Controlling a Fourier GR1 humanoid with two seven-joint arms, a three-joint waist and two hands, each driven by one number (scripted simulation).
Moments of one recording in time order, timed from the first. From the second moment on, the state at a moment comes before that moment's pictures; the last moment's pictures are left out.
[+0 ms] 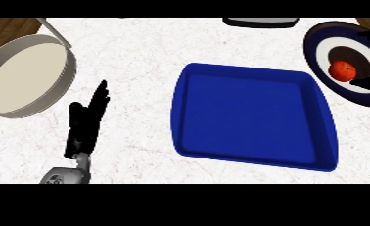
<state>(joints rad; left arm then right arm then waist) -0.06 0.13 -0.10 -1.48 -0.05 0.19 0.24 -0.88 -0.73 -0.31 -0.18 0.83 -0.09 -0.52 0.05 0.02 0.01</state>
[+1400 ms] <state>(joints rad) -0.07 0.14 -0.07 -1.48 -0.04 0.16 0.24 -0.77 -0.80 -0.61 -0.16 0.47 0.27 -0.86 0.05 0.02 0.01</state>
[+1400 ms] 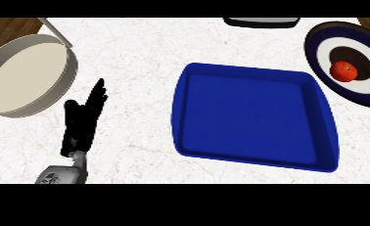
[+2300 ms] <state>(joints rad) -0.08 0.14 -0.06 -1.46 -0.05 0.15 0.23 -0.72 -0.82 -0.62 -0.15 0.48 0.16 -0.87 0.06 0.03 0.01</state>
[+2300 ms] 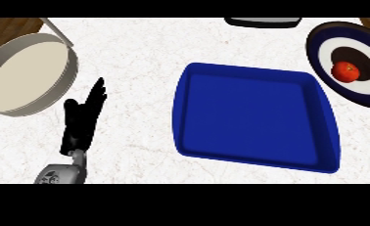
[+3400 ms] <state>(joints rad) -0.07 0.12 -0.07 -1.48 -0.06 0.15 0.22 -0.64 -0.91 -0.70 -0.13 0.42 0.13 -0.87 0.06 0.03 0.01</state>
